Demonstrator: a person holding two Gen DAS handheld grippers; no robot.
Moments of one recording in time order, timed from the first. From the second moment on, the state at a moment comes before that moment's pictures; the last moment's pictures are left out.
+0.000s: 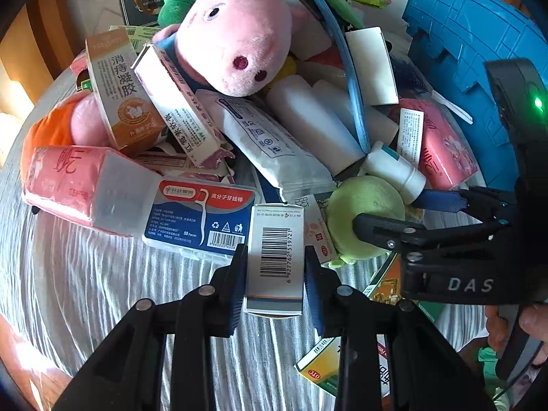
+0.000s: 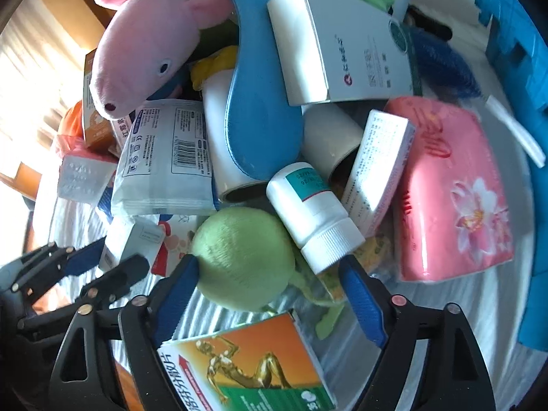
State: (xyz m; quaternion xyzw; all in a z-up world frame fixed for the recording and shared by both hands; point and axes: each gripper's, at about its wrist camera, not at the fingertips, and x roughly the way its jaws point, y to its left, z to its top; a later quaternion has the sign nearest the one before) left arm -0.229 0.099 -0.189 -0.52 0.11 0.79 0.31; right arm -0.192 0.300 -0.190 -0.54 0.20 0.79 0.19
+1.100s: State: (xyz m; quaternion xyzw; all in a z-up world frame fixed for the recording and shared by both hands) left arm -0.214 0.086 -0.174 -0.51 0.10 0.80 0.30; right arm -0.185 0.273 -0.175 -0.54 0.14 0.81 0.20
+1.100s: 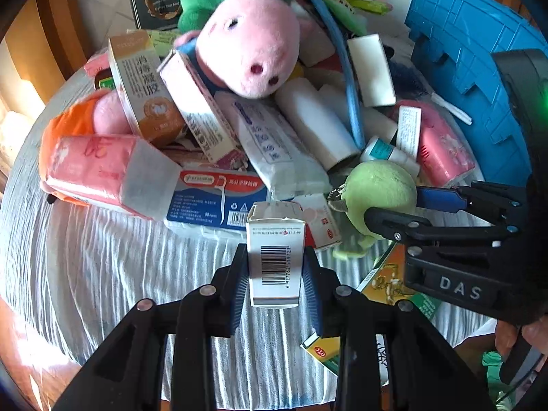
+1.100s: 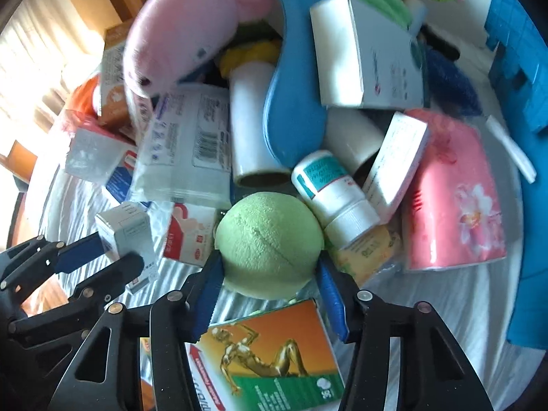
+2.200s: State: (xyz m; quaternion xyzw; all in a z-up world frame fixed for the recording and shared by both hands) left arm -0.090 0.235 0.104 -0.20 0.10 0.90 0.37; right arm 0.049 0.315 0.148 -0.15 -0.03 0.90 0.42
